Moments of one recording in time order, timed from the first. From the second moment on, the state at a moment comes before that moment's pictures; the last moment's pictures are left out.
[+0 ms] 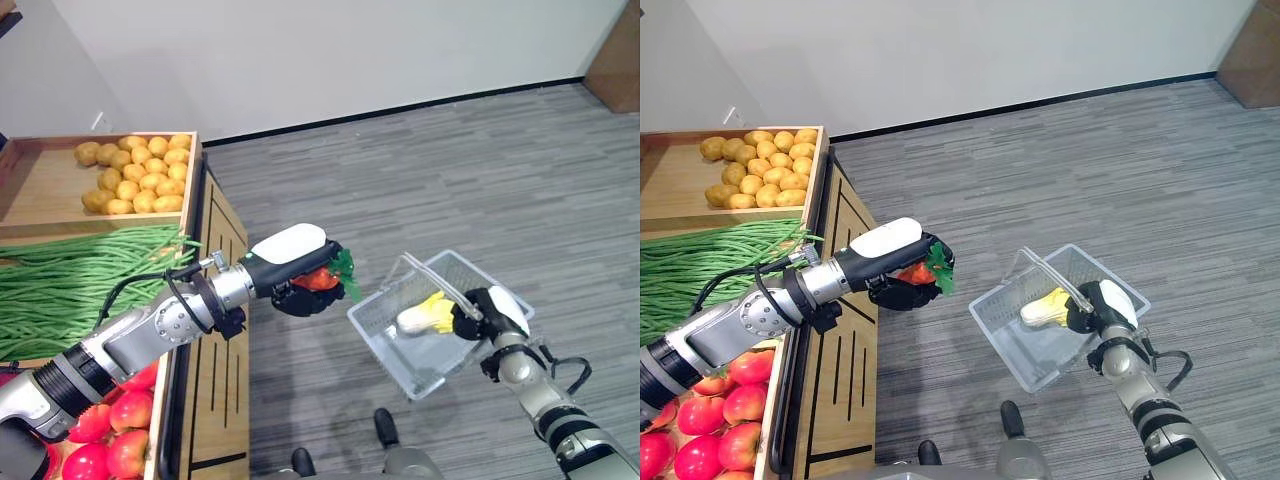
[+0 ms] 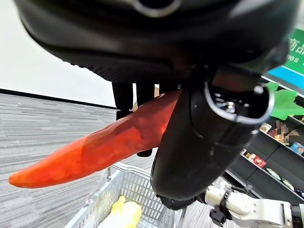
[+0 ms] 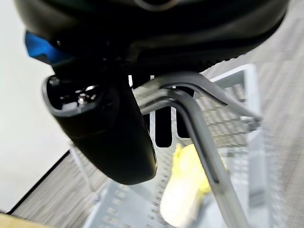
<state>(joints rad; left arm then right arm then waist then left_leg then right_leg) -0.49 1.04 -0.72 -0.15 0.01 -0.37 -0.05 -0.25 -0.60 0.34 0.76 -0.16 -0.12 -0.29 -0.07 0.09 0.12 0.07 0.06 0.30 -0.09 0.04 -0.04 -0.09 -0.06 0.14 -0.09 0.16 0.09</state>
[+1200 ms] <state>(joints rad) -0.56 0.61 -0.88 0.34 0.28 -0.27 -0.07 -0.36 -0.57 0.52 0.29 -0.02 -0.12 -0.26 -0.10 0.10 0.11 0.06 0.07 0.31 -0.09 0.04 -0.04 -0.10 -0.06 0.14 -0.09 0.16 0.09</state>
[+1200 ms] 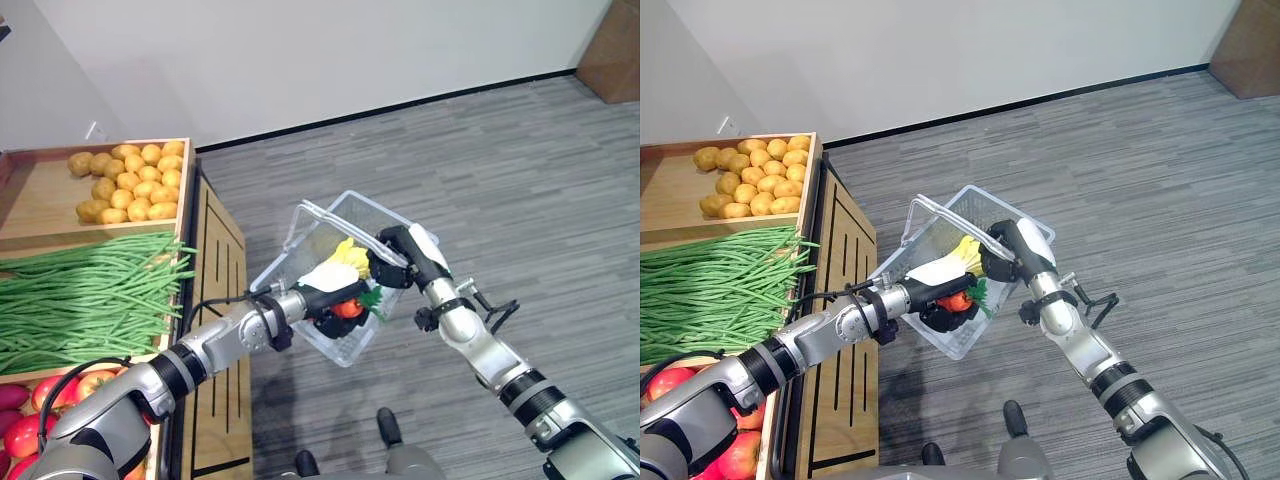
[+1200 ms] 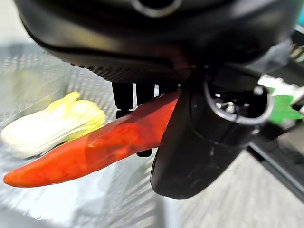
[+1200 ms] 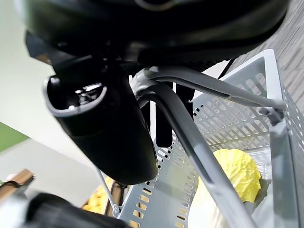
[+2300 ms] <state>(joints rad) -0.38 0.60 -0.71 0.20 0.40 -0.24 0.06 -0.20 -0.61 0.45 0.28 0.04 -0.15 -0.17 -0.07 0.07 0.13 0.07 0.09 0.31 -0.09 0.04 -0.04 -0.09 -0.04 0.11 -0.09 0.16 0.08</state>
